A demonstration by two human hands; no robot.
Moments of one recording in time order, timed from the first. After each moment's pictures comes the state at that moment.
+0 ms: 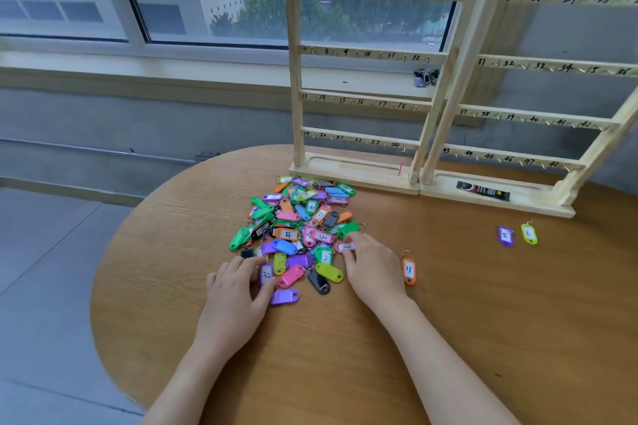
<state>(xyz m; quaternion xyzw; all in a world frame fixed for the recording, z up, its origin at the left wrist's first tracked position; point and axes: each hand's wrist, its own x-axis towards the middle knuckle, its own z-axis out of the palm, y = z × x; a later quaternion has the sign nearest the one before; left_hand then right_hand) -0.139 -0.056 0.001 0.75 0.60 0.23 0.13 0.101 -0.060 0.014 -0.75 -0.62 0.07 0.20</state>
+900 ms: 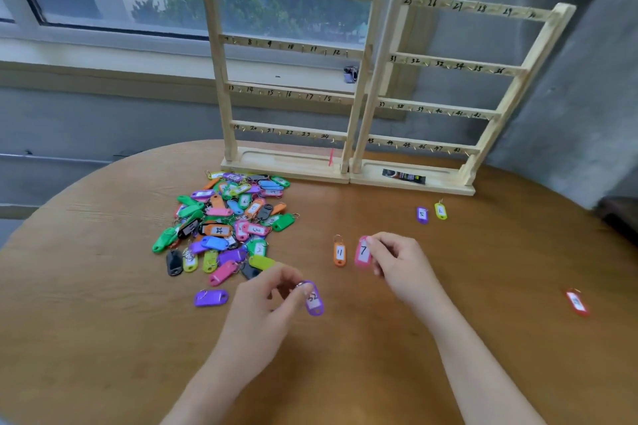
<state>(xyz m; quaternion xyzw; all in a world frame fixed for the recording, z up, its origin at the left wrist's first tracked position) -0.038 -0.136 0.053 0.73 0.40 0.36 0.42 0.193 -0.167 0.063 -0.71 -0.47 0.28 0.45</state>
